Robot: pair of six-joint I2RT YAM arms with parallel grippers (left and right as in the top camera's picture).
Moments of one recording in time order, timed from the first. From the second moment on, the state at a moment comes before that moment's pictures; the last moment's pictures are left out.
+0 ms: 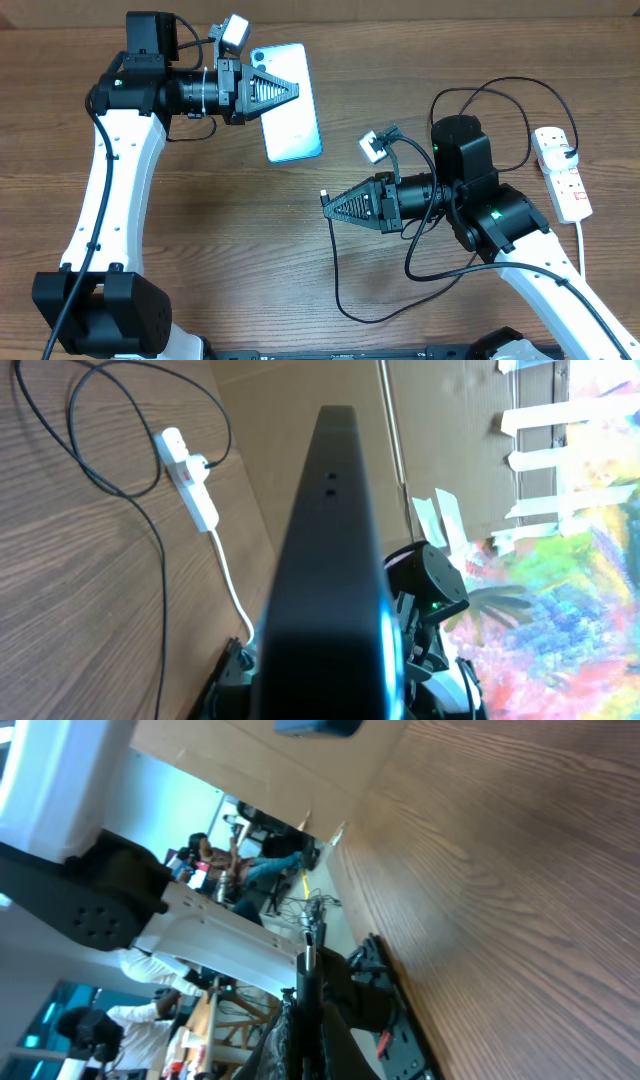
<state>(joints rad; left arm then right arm) -0.03 1.72 1.64 -0.84 1.44 -0.39 0.43 1.22 0.98 -0.31 -1.16 0.53</state>
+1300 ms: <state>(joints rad) -0.13 1.72 1.64 -0.84 1.43 -0.49 0.43 1.22 0.98 -0.12 -1.17 0.74</state>
